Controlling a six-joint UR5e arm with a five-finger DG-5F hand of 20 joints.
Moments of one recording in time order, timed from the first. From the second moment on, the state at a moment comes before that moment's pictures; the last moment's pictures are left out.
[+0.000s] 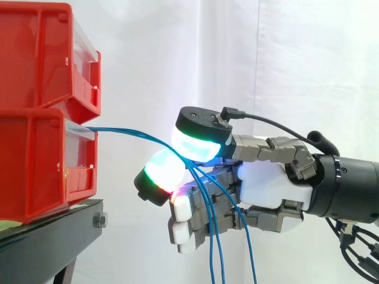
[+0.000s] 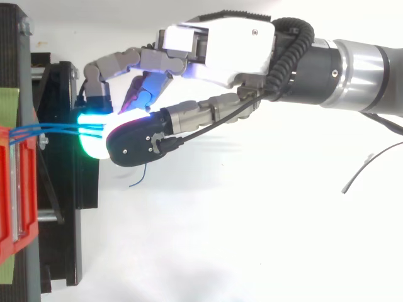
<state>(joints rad) 0.02 -2.37 -1.21 -2.52 -1.53 -0.24</state>
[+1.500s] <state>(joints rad) 0.04 -2.32 -1.20 -2.70 -1.55 -0.31</state>
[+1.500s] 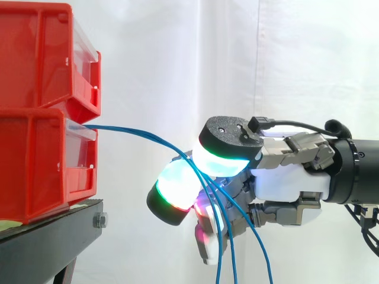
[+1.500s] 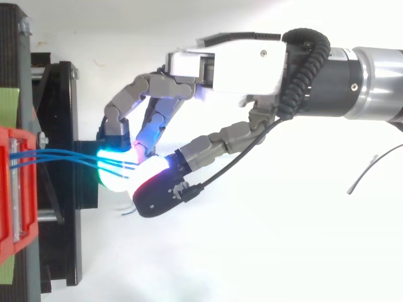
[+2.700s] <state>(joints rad) 0.04 -2.32 -1.16 -2.77 -1.58 -0.26</state>
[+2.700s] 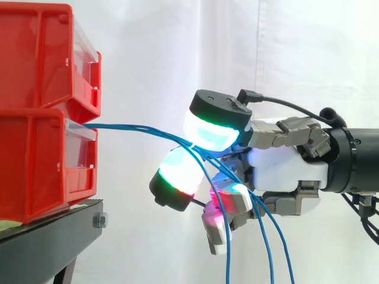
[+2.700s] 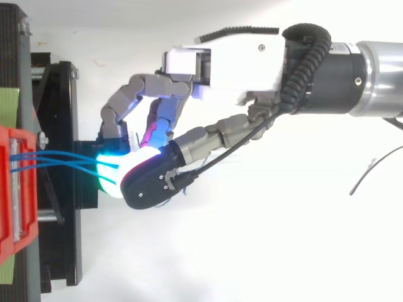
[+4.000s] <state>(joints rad) 0.02 -2.32 -1.16 -2.77 -1.61 -0.26</state>
